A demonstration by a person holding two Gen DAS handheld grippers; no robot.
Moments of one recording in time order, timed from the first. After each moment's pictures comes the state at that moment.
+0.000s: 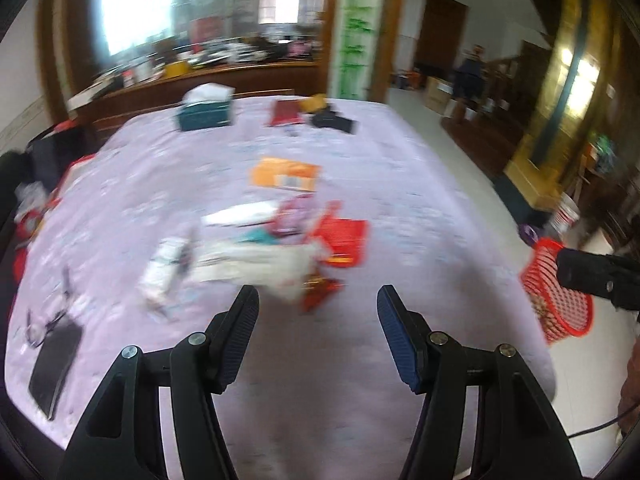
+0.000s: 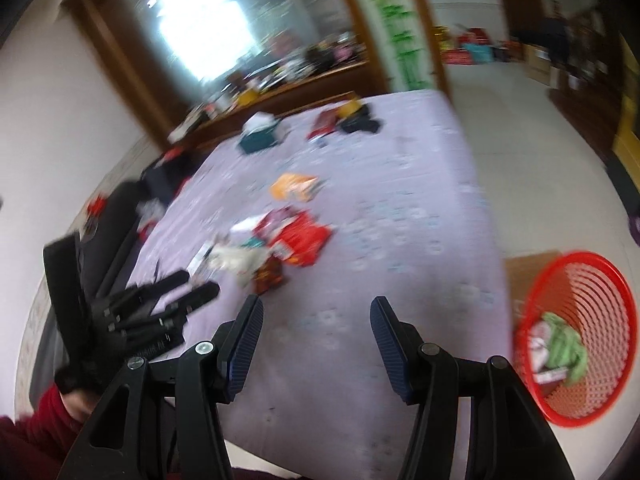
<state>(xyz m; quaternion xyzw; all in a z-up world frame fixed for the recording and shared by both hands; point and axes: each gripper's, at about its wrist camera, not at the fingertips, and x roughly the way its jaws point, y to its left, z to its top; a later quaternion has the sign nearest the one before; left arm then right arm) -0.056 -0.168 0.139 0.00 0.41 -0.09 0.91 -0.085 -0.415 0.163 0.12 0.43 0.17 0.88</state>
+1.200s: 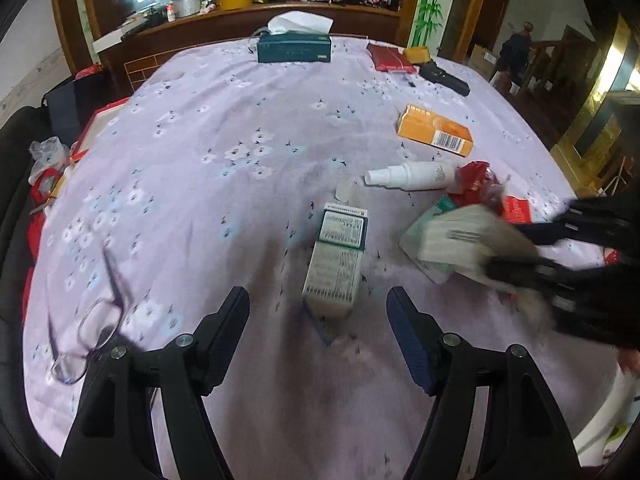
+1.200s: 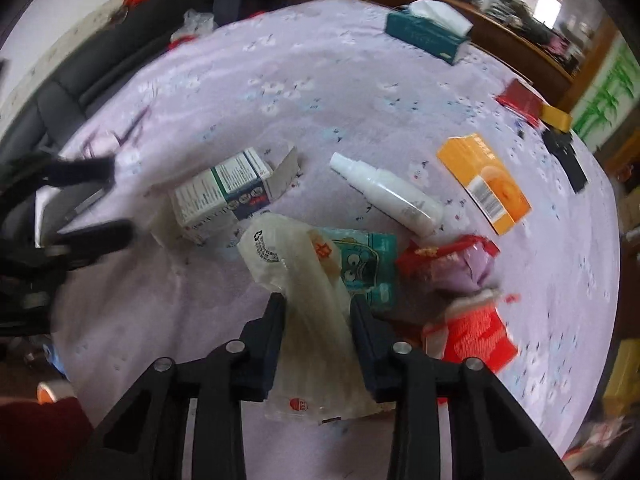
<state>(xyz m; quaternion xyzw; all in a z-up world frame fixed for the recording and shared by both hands) 0.035 -0.022 0.069 0.00 0.50 -0.06 0.87 0.079 -0.176 0.063 -0.15 0.52 0.28 0.79</state>
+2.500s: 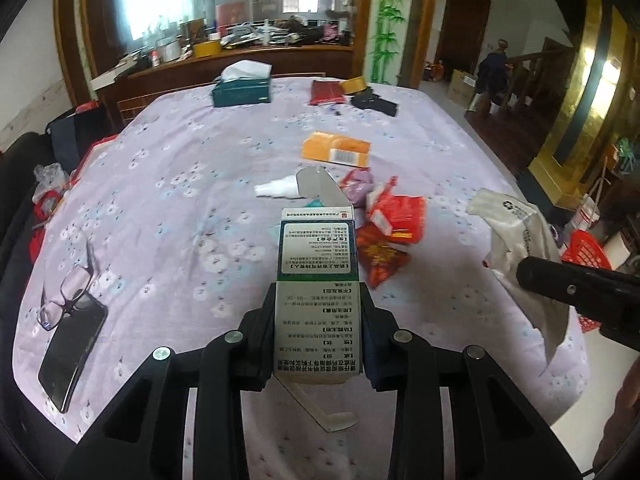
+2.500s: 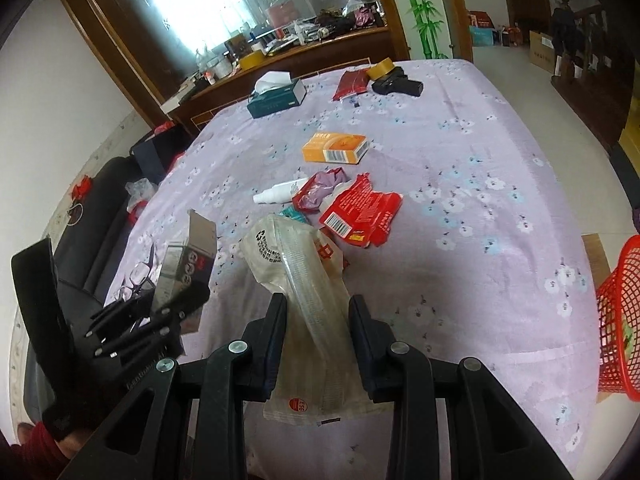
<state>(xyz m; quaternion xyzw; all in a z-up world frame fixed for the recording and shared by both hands) -0.060 -0.142 0.116 0.01 0.43 -0.07 0.90 -0.054 -0.320 0.124 0.13 0.46 0.14 0.87</state>
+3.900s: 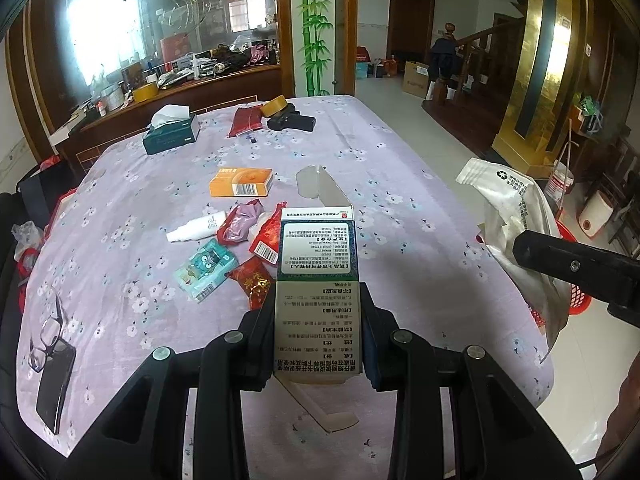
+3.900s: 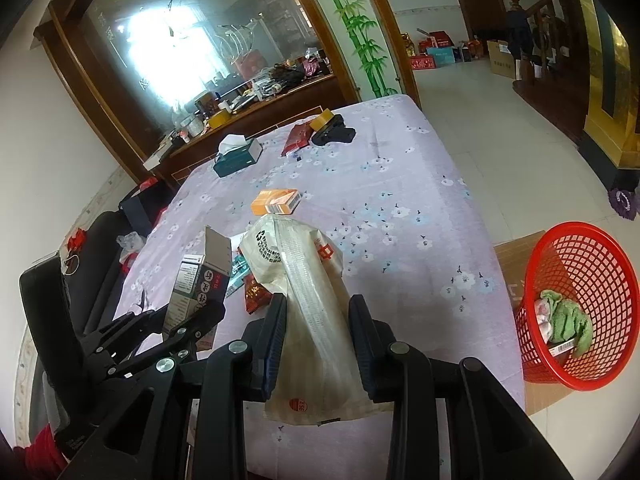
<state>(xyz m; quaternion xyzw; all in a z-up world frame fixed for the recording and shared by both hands) -0.072 -0.253 0.140 0.07 0.40 -0.13 0.90 -0.100 -0.426 0.160 0.18 0.40 0.09 0.89</state>
